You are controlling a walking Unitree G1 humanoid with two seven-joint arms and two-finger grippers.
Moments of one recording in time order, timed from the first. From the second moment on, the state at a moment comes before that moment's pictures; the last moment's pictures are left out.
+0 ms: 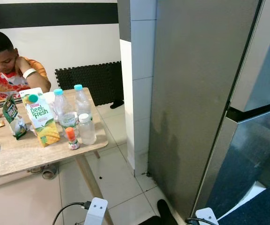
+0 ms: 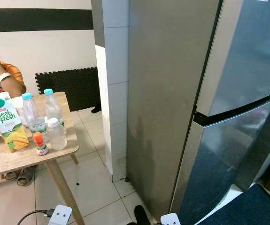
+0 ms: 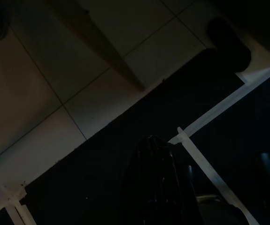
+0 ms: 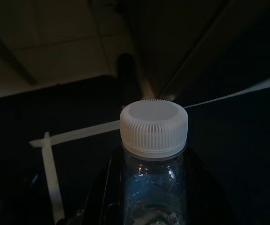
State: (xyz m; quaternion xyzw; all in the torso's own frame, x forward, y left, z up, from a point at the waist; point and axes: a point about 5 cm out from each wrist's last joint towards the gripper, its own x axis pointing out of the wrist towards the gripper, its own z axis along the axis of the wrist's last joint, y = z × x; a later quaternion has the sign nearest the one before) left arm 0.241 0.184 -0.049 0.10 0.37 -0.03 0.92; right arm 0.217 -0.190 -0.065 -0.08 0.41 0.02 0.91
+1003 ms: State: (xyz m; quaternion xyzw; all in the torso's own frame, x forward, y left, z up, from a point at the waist) left arm 0.241 0.169 -0.049 0.07 0.36 -0.05 0.93; right arm 0.209 -0.194 -0.068 -0.06 0.41 0.02 0.91
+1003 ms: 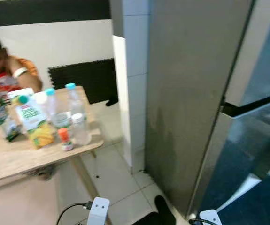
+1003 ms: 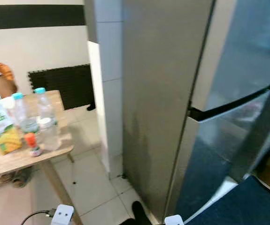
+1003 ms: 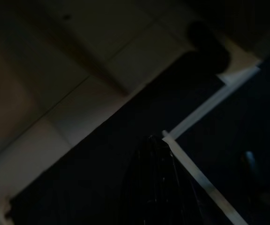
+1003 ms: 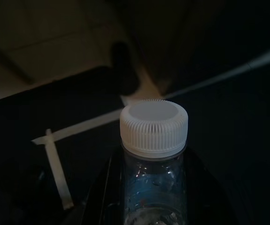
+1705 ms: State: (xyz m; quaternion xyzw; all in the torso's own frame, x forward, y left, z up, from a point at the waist) left arm 0.248 0.159 -0.043 0.08 0.34 -0.08 0.93; right arm 0.199 -0.202 -0.072 -0.06 0.43 0.01 0.90
